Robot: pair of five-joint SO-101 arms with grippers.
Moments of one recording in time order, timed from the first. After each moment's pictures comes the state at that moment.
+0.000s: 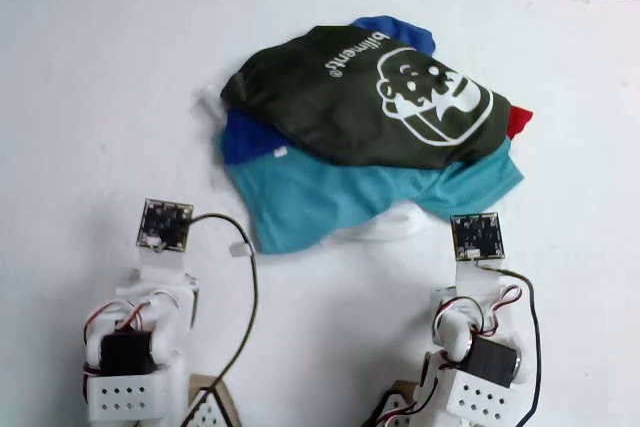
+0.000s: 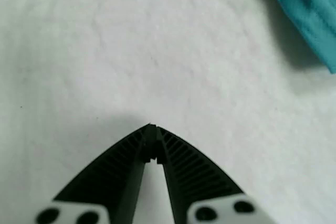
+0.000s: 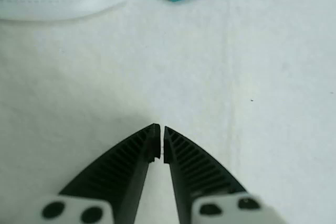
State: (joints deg) left arm -11.5 -103.1 95.9 73.5 -8.7; right arm 15.8 -101.1 96.4 72.4 24.3
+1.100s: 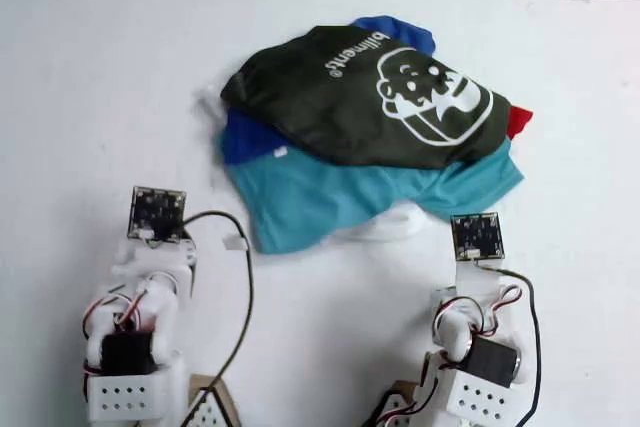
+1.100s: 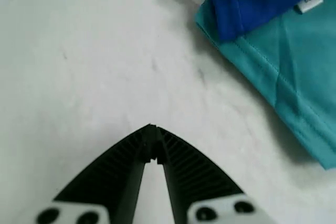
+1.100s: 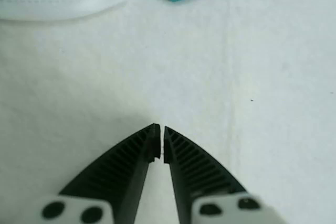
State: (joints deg) left arm -10.9 -103.1 95.9 54.8 -8.7; right arm 15.8 -101.1 96.4 72.4 24.3
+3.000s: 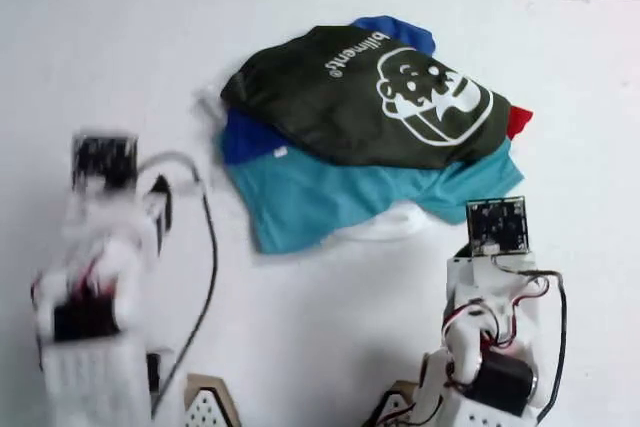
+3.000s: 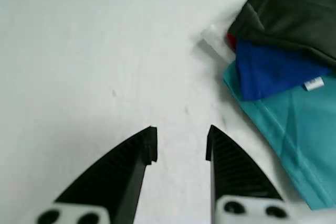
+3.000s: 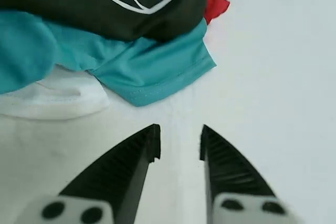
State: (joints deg) left arm -14.8 -64.5 55.6 58.0 -8.3; right arm 13.4 -101.2 75.5 71.7 24.7
